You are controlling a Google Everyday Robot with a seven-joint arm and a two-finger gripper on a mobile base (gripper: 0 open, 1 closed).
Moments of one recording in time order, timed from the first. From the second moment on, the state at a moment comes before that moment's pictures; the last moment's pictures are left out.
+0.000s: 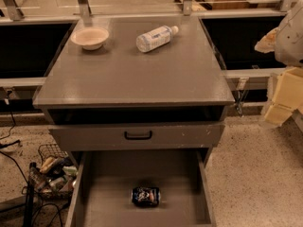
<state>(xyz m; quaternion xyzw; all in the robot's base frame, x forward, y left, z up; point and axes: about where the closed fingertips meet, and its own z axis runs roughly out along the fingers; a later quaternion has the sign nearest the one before) 0.438 -0.217 0.976 -0.60 0.78 -0.03 0.16</state>
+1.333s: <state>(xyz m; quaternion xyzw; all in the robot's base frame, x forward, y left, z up) 0.446 -0.221 0.912 -0.60 0.79 0.00 0.12</state>
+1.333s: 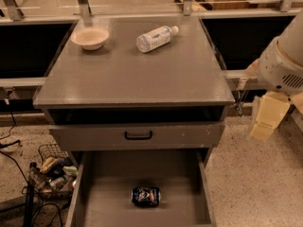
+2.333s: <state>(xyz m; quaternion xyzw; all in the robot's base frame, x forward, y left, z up) 0.408 -0.220 0.781 -0.58 0.80 0.12 0.09</state>
